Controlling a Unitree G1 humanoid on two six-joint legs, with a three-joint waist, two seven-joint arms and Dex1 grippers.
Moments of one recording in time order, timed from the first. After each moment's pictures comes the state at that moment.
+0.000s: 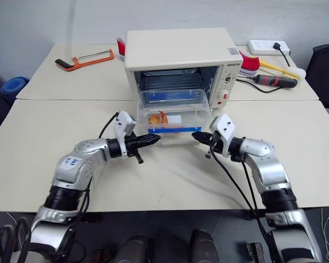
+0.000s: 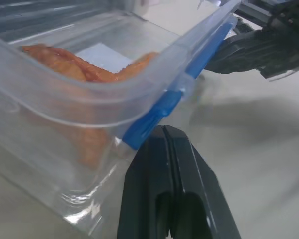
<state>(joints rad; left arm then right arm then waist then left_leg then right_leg) -0.62 0.32 -0.07 0.11 -0.33 0.58 -0.62 -0.63 -0.52 0.07 0.29 0.25 0.14 0.89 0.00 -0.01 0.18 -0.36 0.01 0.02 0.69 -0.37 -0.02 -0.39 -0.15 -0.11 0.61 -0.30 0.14</state>
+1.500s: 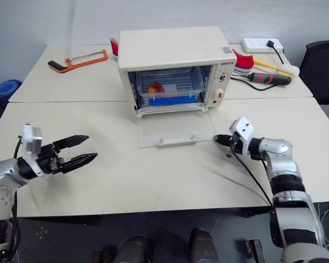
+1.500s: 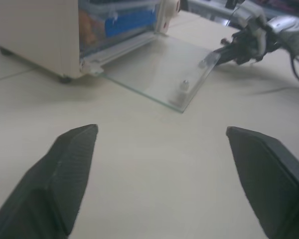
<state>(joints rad) -0.17 0.74 0.40 -0.05 -0.63 0.41 -1.08 -0.73 -0.57 -0.01 0.84 0.15 -0.22 1.15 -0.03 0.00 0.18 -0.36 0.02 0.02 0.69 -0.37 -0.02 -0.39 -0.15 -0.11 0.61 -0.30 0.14</state>
